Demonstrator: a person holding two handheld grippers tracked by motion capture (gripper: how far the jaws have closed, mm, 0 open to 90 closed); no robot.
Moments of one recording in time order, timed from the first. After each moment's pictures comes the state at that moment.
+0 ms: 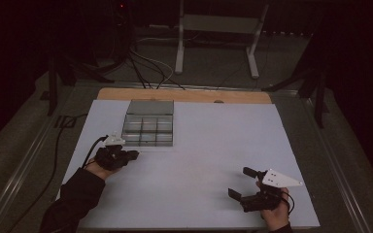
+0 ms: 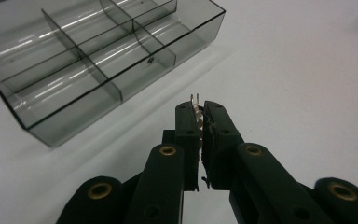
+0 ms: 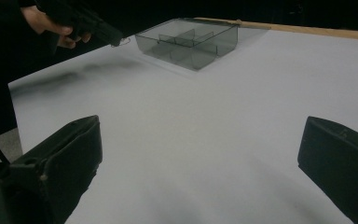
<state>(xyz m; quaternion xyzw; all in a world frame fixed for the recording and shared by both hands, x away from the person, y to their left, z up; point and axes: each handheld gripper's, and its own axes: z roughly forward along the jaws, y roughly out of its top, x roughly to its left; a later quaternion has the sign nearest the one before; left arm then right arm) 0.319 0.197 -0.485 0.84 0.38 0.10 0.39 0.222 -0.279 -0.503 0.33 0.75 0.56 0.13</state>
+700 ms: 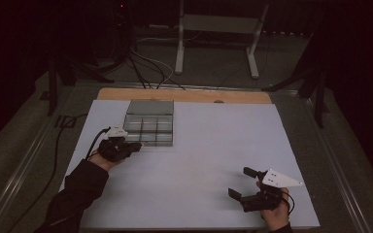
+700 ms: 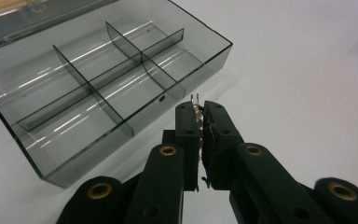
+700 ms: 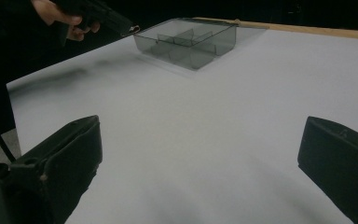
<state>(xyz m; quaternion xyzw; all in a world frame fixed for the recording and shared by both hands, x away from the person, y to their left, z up) 0.341 0.192 -0.476 0.83 0.37 0.11 0.40 0.222 -0.280 -0.503 0.33 0.75 0.56 0.13</state>
